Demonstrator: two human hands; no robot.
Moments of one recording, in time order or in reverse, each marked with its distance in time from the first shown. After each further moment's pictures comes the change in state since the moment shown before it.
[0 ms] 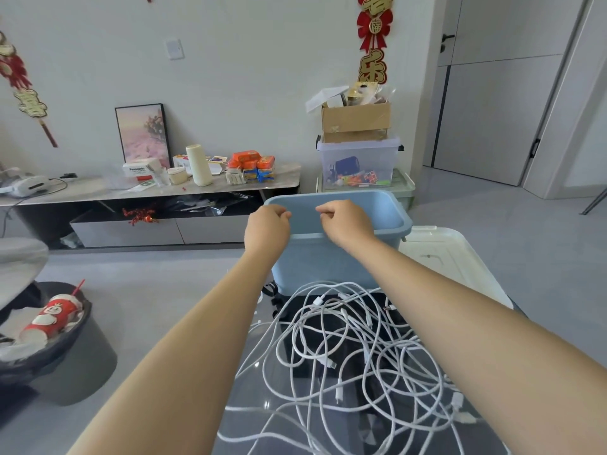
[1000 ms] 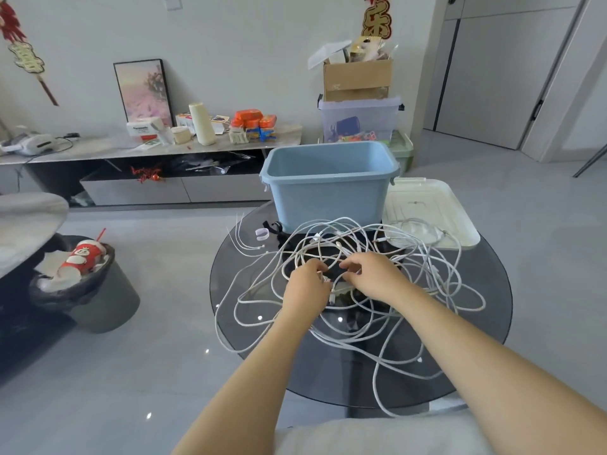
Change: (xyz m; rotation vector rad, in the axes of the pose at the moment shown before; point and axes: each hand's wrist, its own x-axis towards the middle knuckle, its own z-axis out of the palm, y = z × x) left_hand -0.202 -0.042 0.038 0.006 -0.351 -0.123; right_hand -0.188 0.059 0.005 -0.092 -0.352 0.050
